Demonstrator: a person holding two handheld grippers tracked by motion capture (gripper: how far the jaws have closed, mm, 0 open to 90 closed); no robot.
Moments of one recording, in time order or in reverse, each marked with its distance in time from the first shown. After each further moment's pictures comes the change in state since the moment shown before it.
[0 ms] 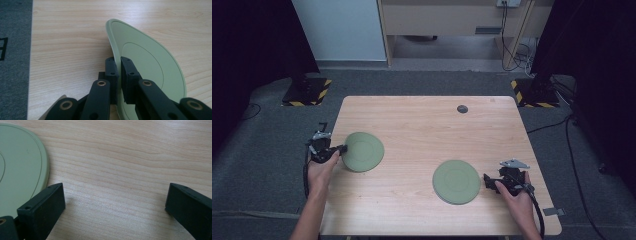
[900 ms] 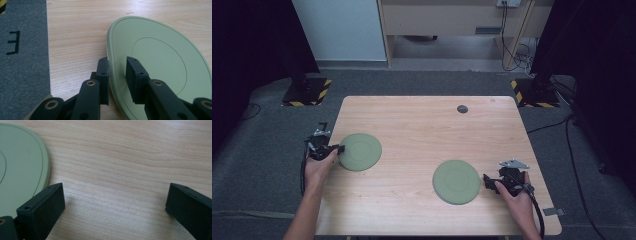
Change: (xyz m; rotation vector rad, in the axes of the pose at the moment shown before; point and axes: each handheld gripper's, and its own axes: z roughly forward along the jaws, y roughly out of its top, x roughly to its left) left arm 0.019 0.005 0.013 0.090 0.065 0.035; right arm 0.001 0.000 0.000 0.001 0.000 0.002
